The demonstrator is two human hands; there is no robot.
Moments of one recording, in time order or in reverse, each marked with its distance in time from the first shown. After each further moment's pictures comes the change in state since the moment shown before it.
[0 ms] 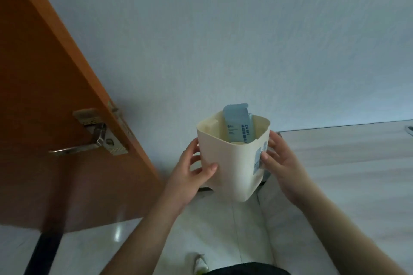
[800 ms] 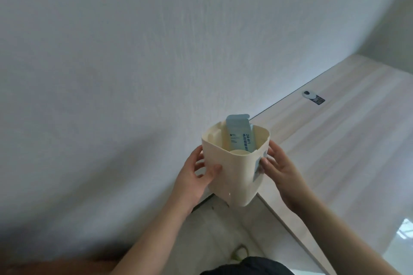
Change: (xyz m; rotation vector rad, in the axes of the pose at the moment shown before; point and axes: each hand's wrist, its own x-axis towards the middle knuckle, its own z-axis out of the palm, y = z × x) left_hand 0.143 0.007 0.163 0.175 -0.420 -0.039; right_hand -0.015 0.010 -0.125 0.069 0.560 0.005
